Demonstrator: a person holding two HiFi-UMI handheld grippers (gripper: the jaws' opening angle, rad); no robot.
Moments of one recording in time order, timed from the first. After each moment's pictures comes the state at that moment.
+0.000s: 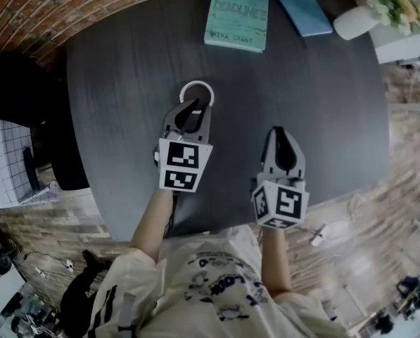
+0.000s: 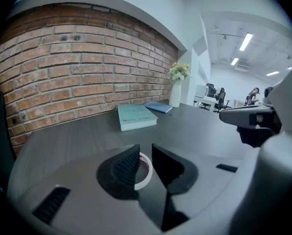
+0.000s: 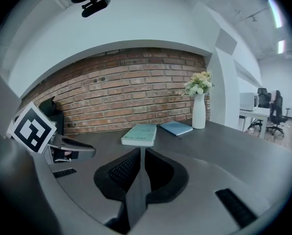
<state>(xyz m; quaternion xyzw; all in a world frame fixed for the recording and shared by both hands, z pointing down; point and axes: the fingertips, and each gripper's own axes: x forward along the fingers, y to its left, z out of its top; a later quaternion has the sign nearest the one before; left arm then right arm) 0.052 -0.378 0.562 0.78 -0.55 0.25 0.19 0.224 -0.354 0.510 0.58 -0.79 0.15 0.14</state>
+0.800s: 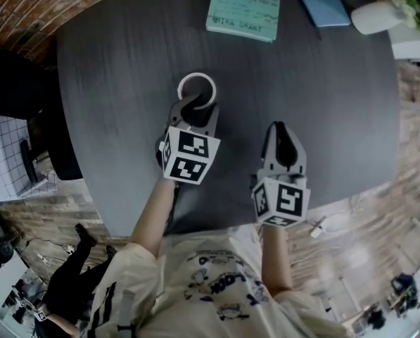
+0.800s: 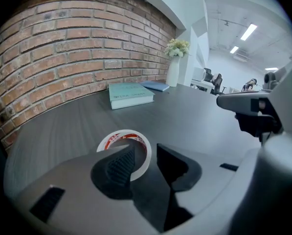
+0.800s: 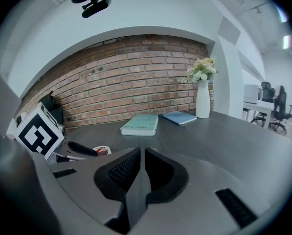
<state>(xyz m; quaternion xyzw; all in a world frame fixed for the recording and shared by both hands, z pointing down) 0.065 -0.381 0.636 0.77 -0.50 0.33 0.24 0.218 -0.372 0.556 0.56 -0.79 0.18 0.16</state>
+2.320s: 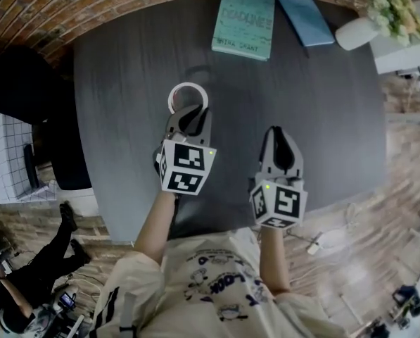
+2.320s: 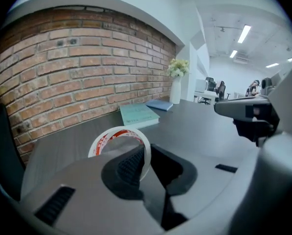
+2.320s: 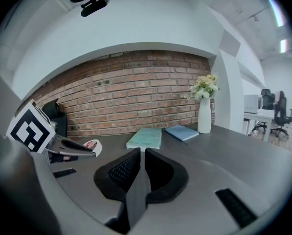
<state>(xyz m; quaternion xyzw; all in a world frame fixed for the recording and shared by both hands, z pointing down) 0.042 -0.373 0.556 0.77 -0.55 0.27 0.18 0.204 -0.362 0.497 0.57 -0.80 0.14 0.13</state>
